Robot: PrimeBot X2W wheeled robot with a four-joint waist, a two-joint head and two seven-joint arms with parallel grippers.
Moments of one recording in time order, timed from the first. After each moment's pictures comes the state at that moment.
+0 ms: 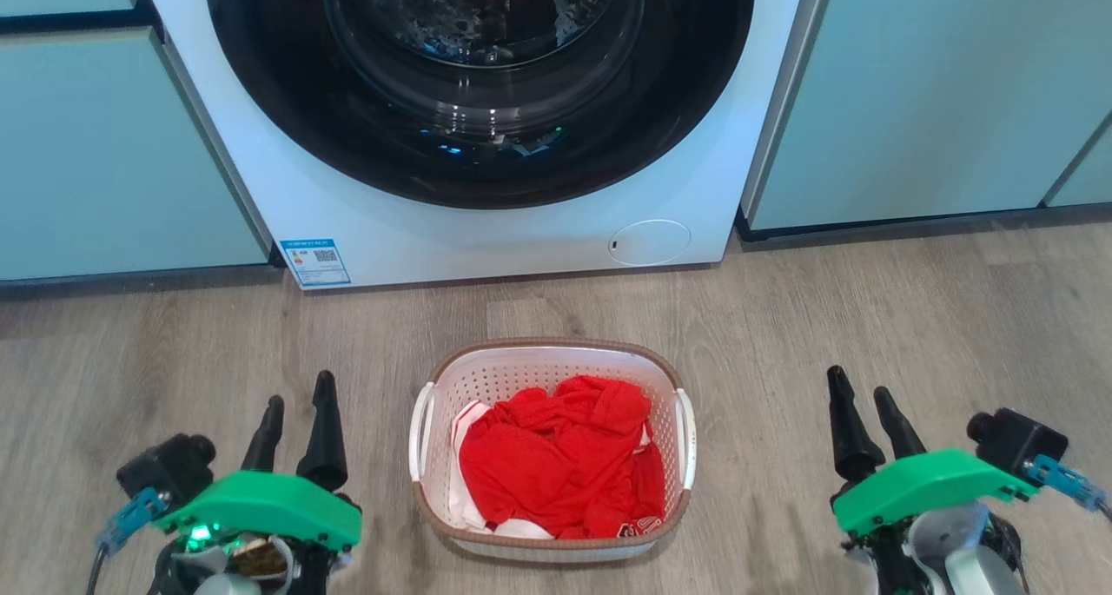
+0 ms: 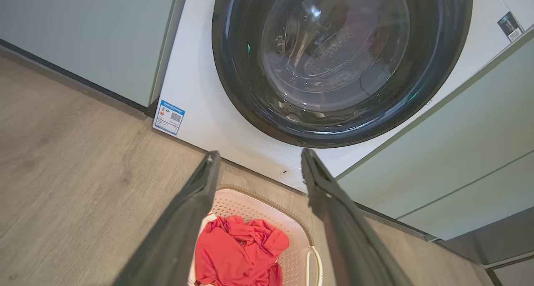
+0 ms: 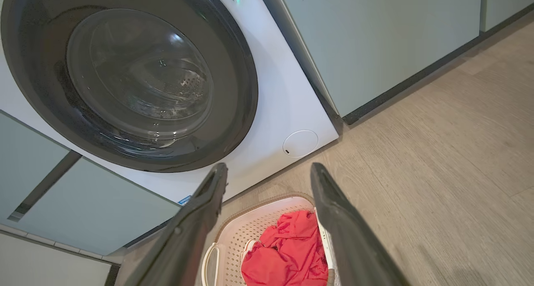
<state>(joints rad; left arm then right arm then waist) 0.05 0.06 -0.12 0.13 -0.67 0.07 -0.10 0.00 -0.03 0.07 0.20 0.73 0.12 -0.10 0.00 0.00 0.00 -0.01</state>
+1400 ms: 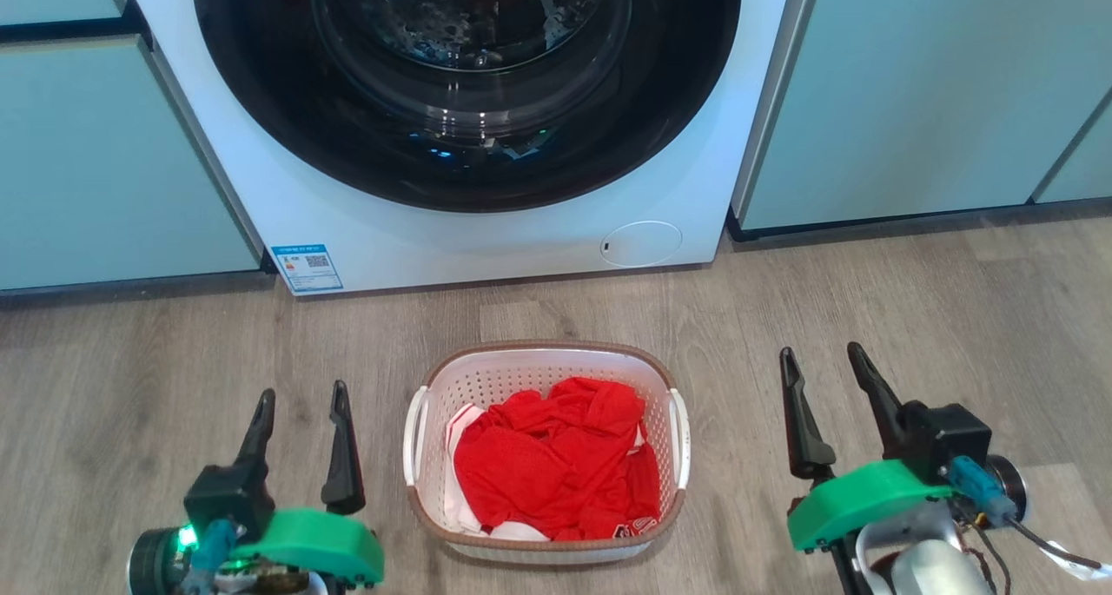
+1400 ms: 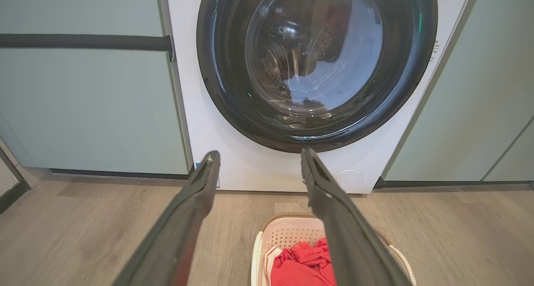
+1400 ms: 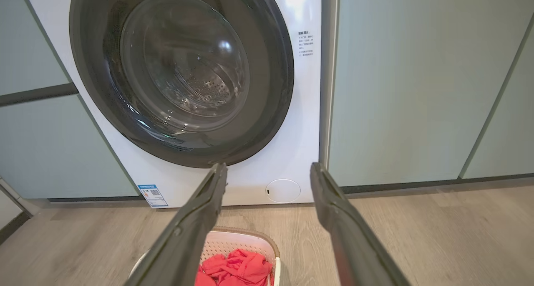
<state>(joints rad) 0.11 0.06 -0.15 0.08 -0.20 0.12 -0.22 0.00 -0.04 0.16 0.14 0.24 0.12 -0.23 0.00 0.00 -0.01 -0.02</state>
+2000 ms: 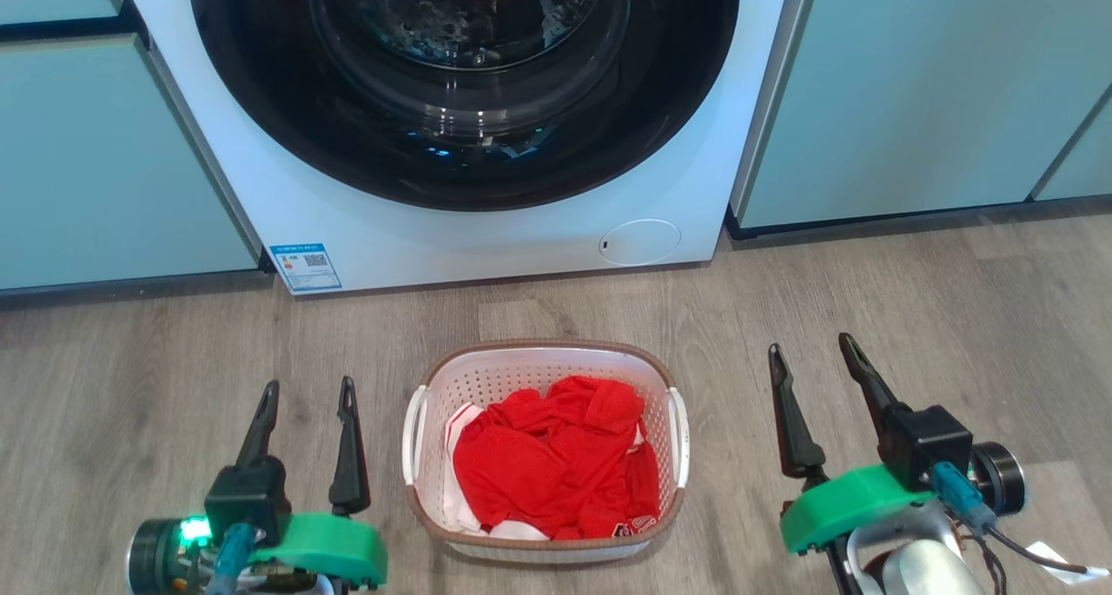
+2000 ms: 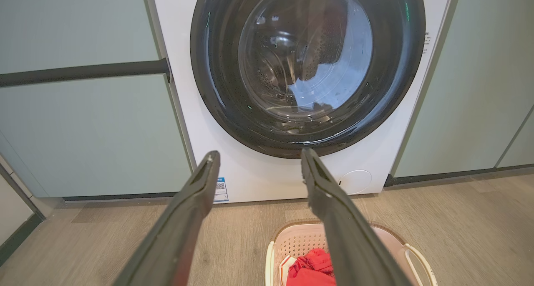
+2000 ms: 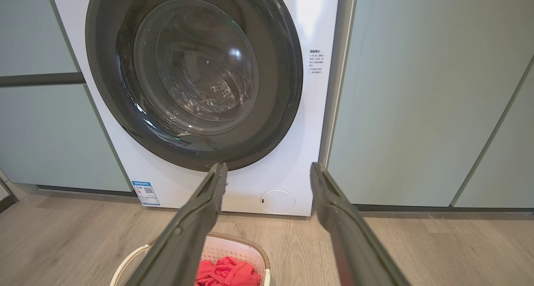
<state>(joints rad) 0.11 0.06 -0.16 0.07 -0.08 0.12 -0.25 0.00 -0.04 0.18 0.11 0.13 0.12 -0.25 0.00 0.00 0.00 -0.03</state>
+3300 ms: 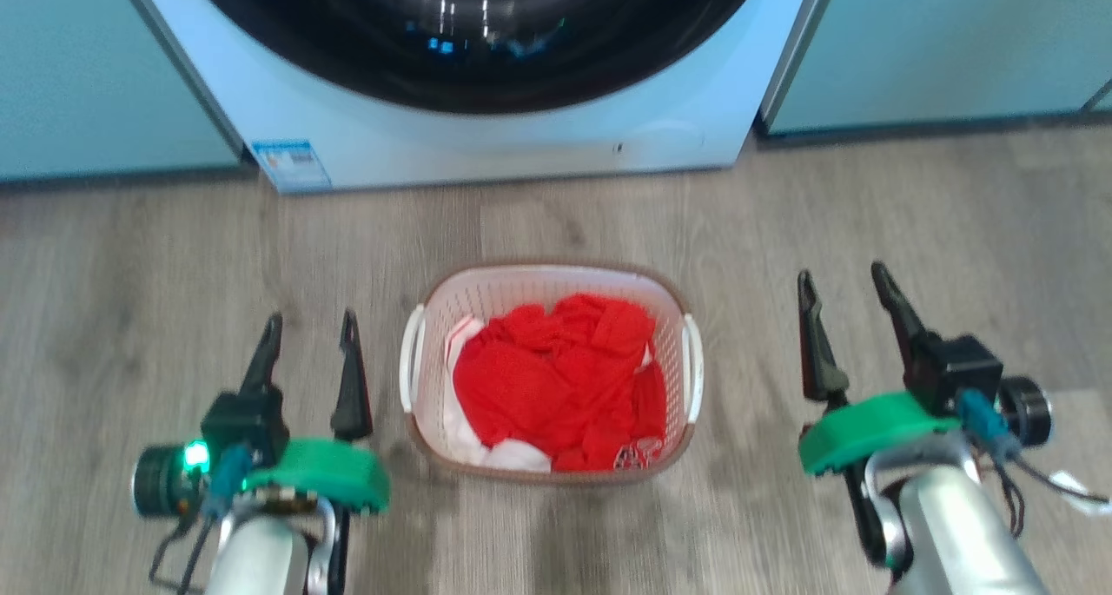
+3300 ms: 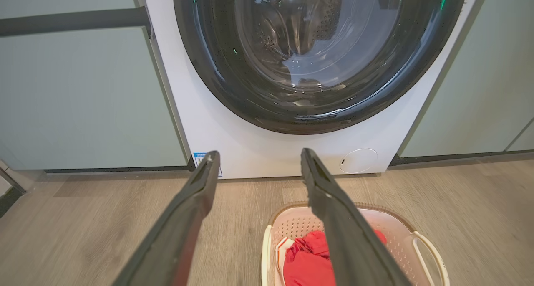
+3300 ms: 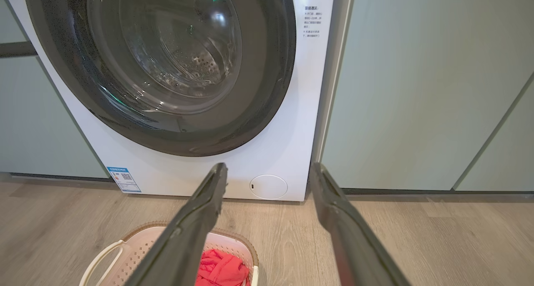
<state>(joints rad) -0.05 0.05 -0.16 0.17 -0.12 0.10 -0.25 -0.14 -0.04 0.12 0.17 0.12 0.12 -0.25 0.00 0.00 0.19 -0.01</state>
